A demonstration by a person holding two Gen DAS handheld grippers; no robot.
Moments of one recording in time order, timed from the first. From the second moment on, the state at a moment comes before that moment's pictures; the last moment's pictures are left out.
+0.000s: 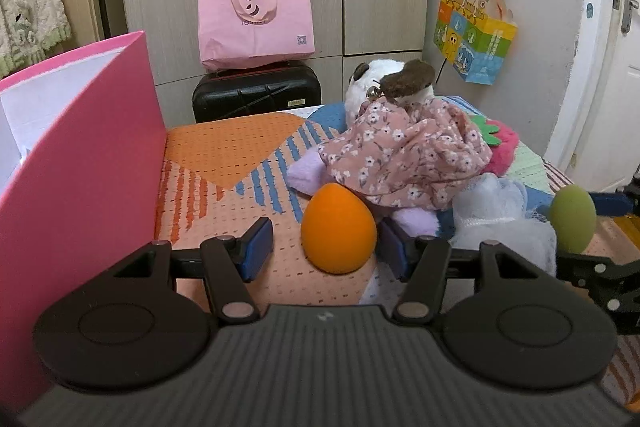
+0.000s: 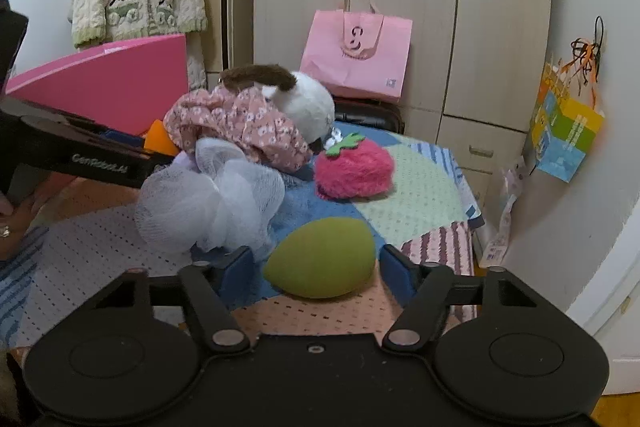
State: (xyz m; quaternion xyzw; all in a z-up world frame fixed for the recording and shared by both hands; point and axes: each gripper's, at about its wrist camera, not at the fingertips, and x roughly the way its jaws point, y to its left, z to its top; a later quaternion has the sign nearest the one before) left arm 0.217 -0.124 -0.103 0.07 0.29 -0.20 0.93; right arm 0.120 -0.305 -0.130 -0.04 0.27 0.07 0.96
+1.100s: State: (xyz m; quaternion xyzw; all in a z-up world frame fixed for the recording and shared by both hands) left arm 0.166 -0.106 -0.097 0.02 0.32 -0.23 0.92; right arm 0.085 -0.299 -0.132 0.02 0.25 0.07 0.97
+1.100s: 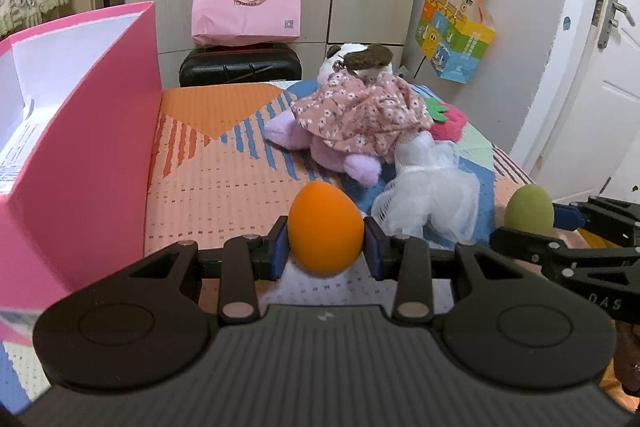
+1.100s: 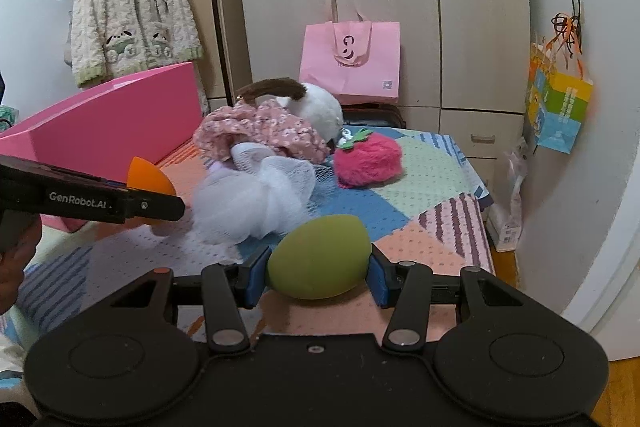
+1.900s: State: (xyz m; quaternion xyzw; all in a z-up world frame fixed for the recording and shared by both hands) left arm 0.097 -0.039 -0.068 0.02 0.35 -0.21 0.91; right arm 0.043 -0.234 -0.109 0.03 0.29 0.12 0.95
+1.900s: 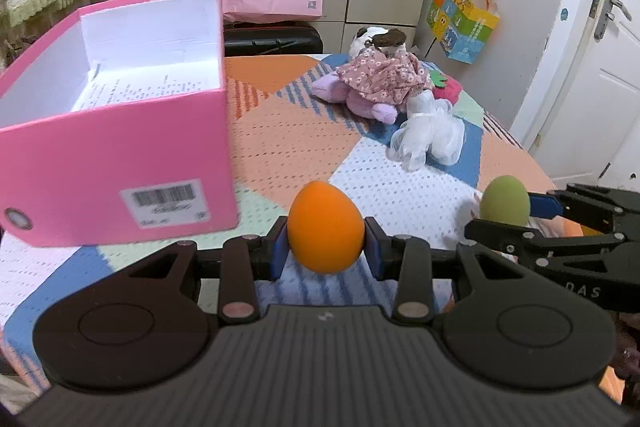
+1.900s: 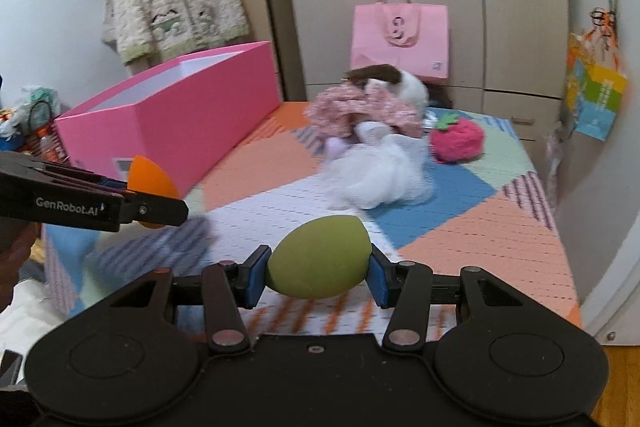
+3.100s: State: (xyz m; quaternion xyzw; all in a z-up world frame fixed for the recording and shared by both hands) left arm 0.100 0.089 0.031 0.05 0.31 -0.18 0.93; right arm 0.092 -0.111 -0.006 -0.05 0.29 0.34 0.89
